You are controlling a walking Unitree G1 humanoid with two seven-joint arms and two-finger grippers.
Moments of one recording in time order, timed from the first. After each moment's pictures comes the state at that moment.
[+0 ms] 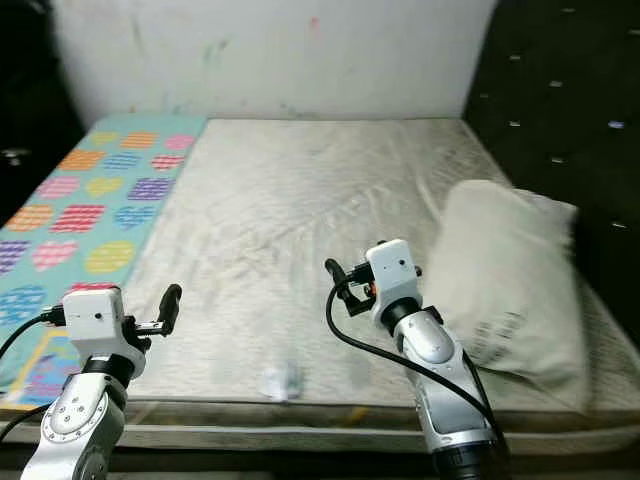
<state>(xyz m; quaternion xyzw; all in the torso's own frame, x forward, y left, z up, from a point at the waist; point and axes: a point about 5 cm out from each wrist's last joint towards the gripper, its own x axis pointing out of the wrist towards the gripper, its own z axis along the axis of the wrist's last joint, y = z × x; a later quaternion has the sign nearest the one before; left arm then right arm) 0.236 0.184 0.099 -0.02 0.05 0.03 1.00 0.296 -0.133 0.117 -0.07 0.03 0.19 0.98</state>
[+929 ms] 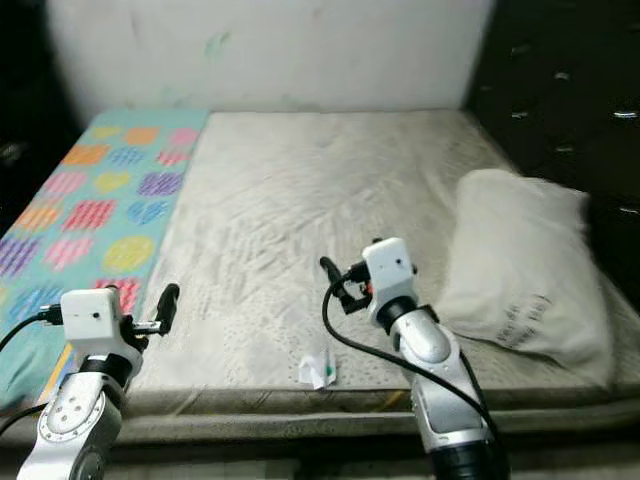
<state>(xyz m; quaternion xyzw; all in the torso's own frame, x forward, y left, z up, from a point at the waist) 0.237 0.186 0.101 -0.02 0.04 0.03 1.00 0.297 -0.130 0.122 -0.07 0.01 0.19 0.98</state>
